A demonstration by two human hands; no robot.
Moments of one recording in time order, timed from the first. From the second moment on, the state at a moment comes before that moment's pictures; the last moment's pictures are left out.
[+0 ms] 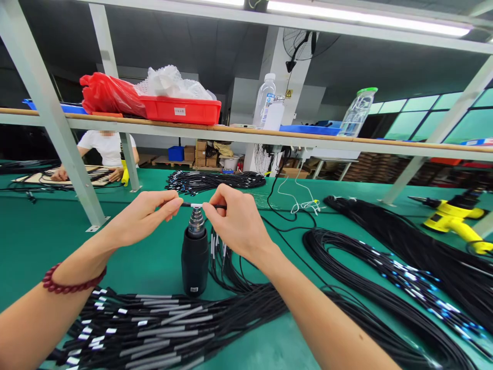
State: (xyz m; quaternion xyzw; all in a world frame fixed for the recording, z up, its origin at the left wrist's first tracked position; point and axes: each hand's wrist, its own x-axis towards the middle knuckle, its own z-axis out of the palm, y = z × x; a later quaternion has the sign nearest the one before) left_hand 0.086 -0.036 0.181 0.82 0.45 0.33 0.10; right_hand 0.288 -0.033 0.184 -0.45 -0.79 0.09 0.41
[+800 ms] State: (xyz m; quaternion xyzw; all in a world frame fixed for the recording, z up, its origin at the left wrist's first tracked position) left_hand 0.082 -0.015 0.171 0.81 0.46 0.34 0.12; right_hand 0.288 -0.009 0.177 -0.44 -0.79 0.13 0.40
